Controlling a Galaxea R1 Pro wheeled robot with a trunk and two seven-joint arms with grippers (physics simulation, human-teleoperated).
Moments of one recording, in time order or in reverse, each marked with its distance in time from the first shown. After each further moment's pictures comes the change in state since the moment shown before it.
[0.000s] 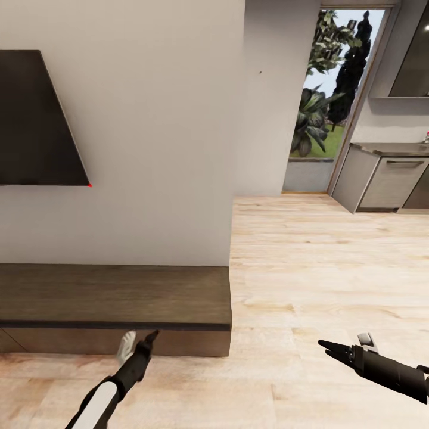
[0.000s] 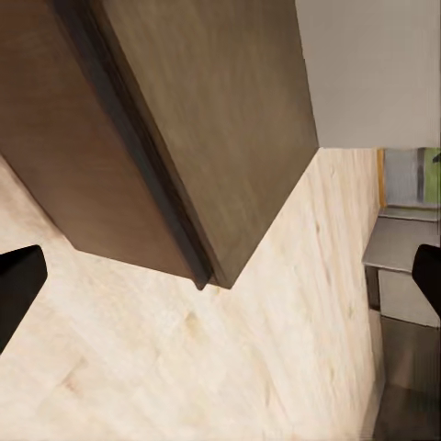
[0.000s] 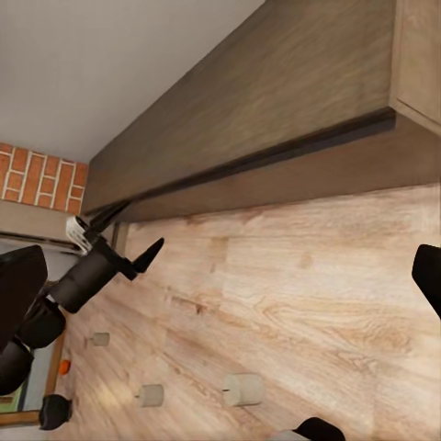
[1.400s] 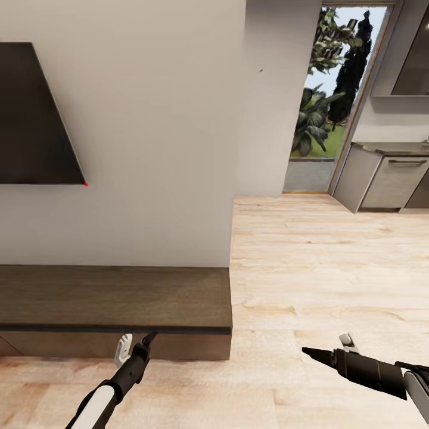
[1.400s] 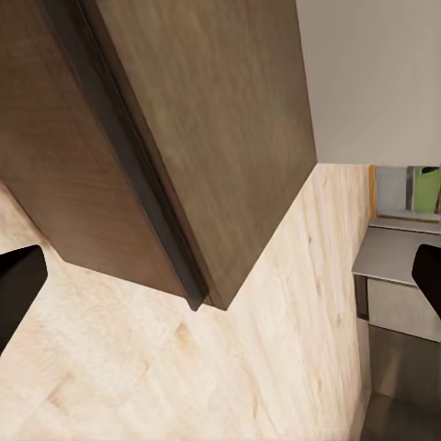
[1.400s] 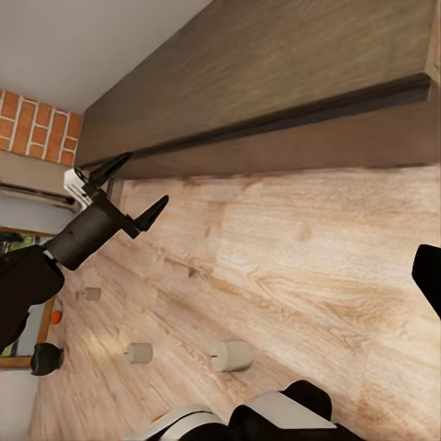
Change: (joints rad) left arm 0.000 0.006 0.014 0.034 0.023 -0.002 -0.045; right arm 0.000 0.015 0.119 -0.061 0.009 -0.001 -0.034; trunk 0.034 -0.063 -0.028
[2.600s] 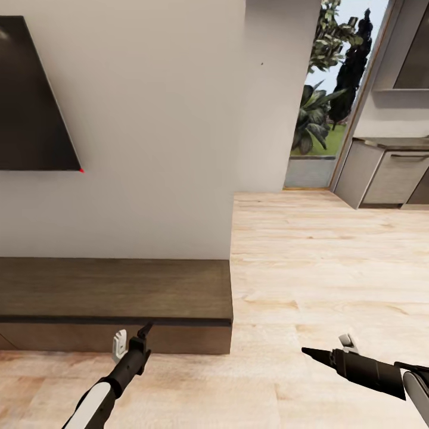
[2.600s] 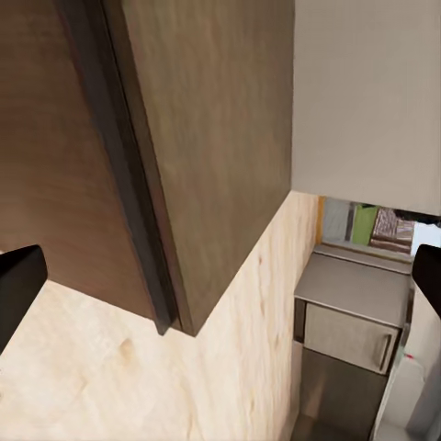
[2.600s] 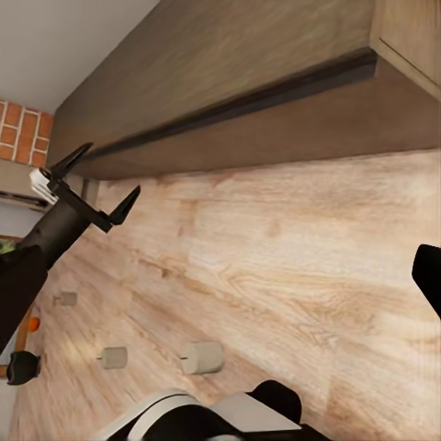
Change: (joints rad) left arm 0.007 0.005 -0.002 -0.044 0.187 0.002 -0.012; right arm 0.001 0.005 -0.003 0.001 -0.001 -0.002 -0.047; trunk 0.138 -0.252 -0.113
